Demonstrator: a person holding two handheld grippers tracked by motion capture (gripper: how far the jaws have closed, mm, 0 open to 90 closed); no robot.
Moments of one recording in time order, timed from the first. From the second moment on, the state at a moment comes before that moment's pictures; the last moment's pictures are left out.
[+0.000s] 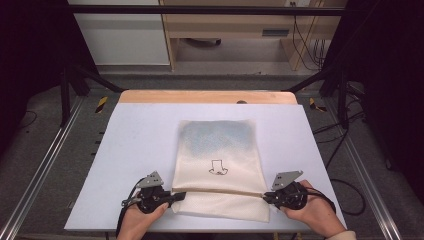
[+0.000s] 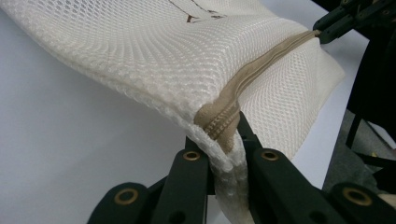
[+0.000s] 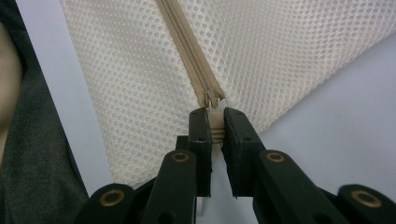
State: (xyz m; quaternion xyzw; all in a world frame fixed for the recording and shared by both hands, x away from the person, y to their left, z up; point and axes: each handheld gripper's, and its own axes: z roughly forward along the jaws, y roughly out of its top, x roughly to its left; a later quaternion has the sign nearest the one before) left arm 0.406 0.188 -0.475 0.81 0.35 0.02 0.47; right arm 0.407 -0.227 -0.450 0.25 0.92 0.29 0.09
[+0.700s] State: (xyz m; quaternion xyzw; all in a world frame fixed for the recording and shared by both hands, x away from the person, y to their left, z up) left arm 0.400 0.210 -0.456 0.77 0.41 0.13 0.47; right arm 0.412 -0.220 -0.436 0.29 0.88 0.34 0.15
